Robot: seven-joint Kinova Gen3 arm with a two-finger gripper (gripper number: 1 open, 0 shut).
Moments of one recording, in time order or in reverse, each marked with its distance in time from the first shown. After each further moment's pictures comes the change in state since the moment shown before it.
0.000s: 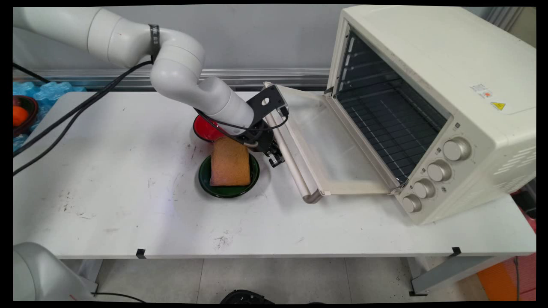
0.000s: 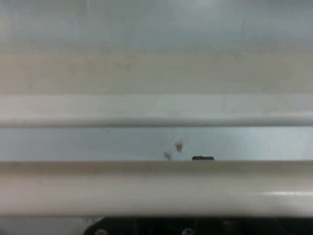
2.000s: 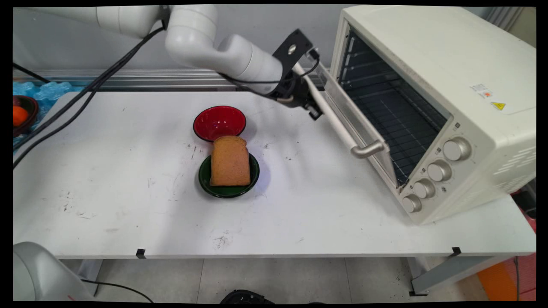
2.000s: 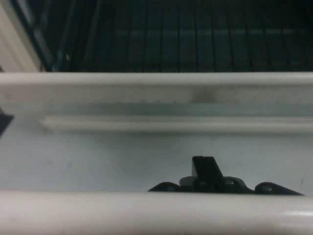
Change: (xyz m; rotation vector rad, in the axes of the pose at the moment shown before) arm 0.088 -0.017 -0.031 0.049 0.287 -0.014
